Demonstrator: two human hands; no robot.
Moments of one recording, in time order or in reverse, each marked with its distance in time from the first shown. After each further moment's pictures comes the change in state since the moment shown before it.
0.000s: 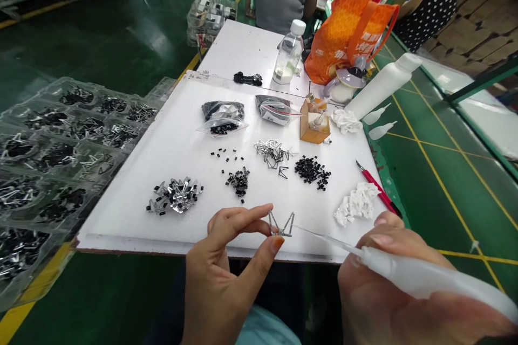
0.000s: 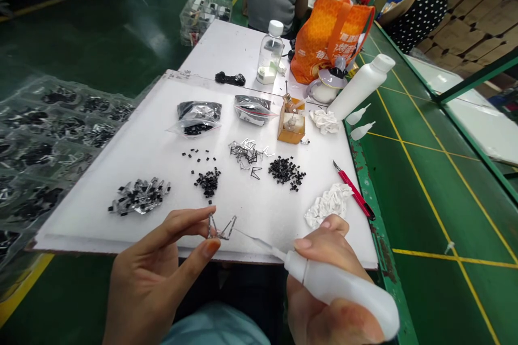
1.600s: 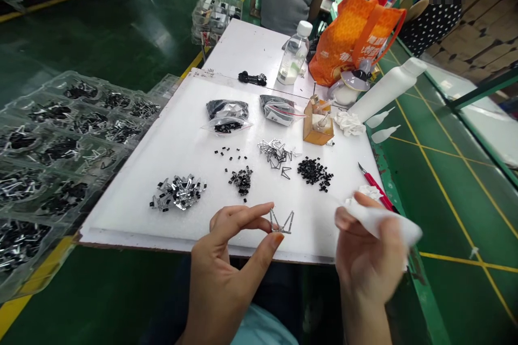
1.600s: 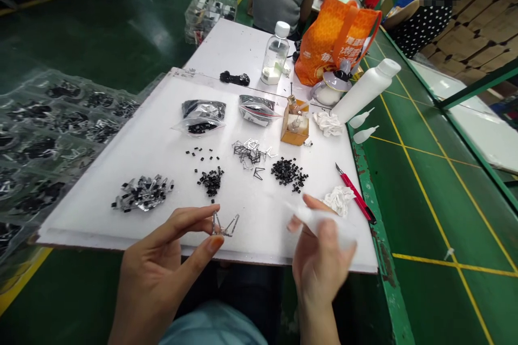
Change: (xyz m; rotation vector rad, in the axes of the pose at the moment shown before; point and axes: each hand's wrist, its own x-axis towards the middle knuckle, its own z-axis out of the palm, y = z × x) left_hand -0.001 -0.006 0.000 -0.028 0.022 -0.055; right_hand -0.007 0.032 -0.004 0.146 0.080 0.477
